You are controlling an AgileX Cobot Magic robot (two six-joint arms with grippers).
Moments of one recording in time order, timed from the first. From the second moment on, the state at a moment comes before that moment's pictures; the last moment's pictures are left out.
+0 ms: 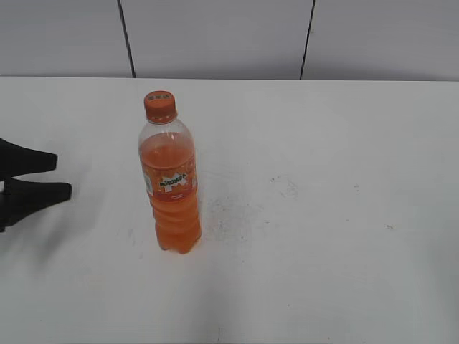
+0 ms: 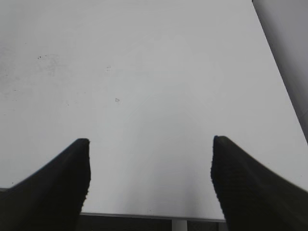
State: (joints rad) left arm 0.36 1.78 -0.59 1.59 -1.11 -0.64; right arm 0.03 -0.01 -0.44 0.00 1.02 -0.13
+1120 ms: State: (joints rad) left arm -0.08 2.03 -0.74 1.43 -1.16 -0.51; right arm 0.03 0.01 -0.44 0.00 1.02 -0.13
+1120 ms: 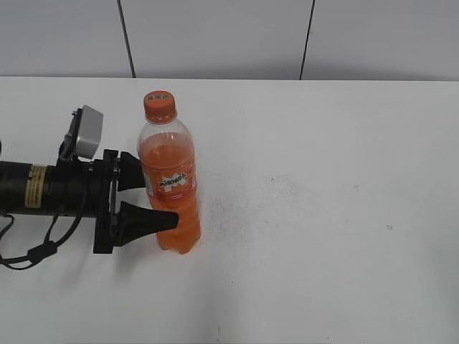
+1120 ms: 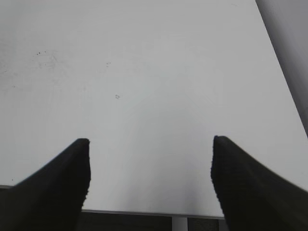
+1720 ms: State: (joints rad) left arm -0.10 2.07 -0.74 1.41 -1.18 -0.48; right arm 0.03 0.01 -0.44 0.00 1.02 -0.13
